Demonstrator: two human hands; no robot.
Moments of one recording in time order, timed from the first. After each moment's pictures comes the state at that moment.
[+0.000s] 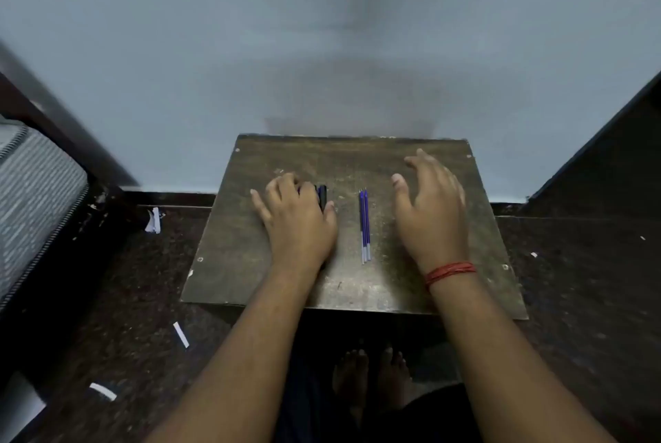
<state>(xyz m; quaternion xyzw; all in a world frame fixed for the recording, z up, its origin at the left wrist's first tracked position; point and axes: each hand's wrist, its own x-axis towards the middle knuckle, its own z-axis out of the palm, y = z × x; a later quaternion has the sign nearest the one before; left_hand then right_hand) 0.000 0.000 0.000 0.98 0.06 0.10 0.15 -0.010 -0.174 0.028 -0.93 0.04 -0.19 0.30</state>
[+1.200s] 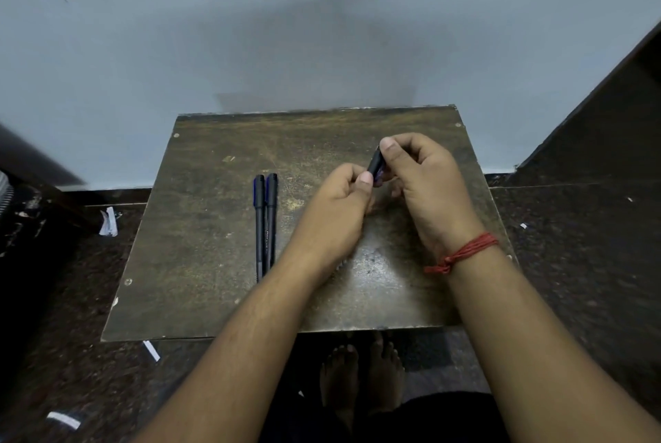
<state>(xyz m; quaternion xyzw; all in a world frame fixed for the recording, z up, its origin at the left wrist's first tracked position) 0.007 -0.062 0.014 0.76 -0.03 -0.15 0.63 0.018 -0.195 0.020 -0.72 0.07 -0.08 0.68</state>
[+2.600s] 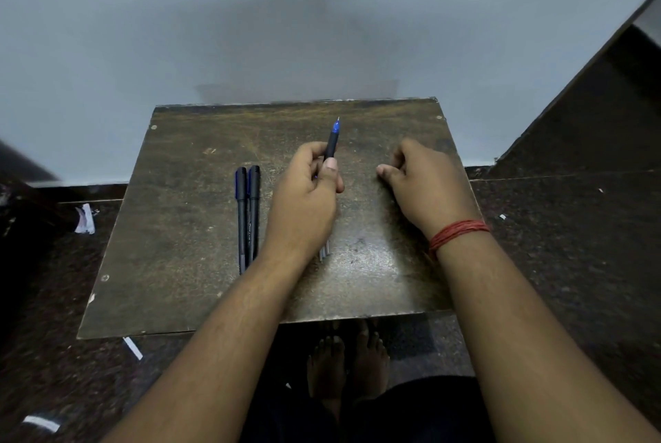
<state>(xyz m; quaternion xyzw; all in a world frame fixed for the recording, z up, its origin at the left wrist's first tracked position) 0.010 -0.057 0.005 0.76 -0.04 -0.02 0.65 0.017 -0.223 0.019 -0.97 0.10 -0.04 0.24</state>
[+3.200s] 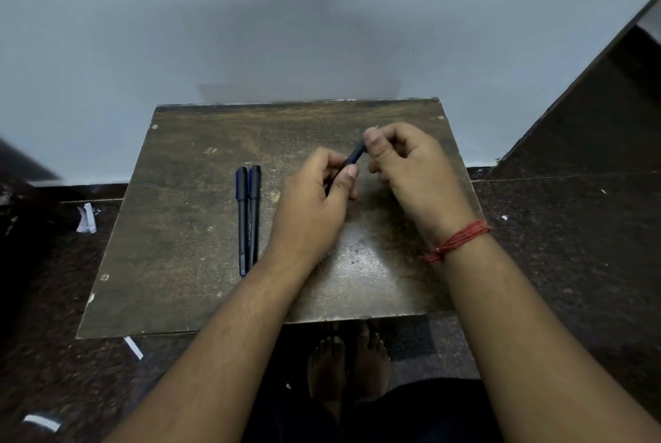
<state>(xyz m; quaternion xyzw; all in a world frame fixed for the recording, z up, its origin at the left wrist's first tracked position) 0.006 -0.060 0.006 0.82 -0.09 0.03 0.56 0.016 -0.207 0.026 -0.80 0.04 -0.06 0.59</state>
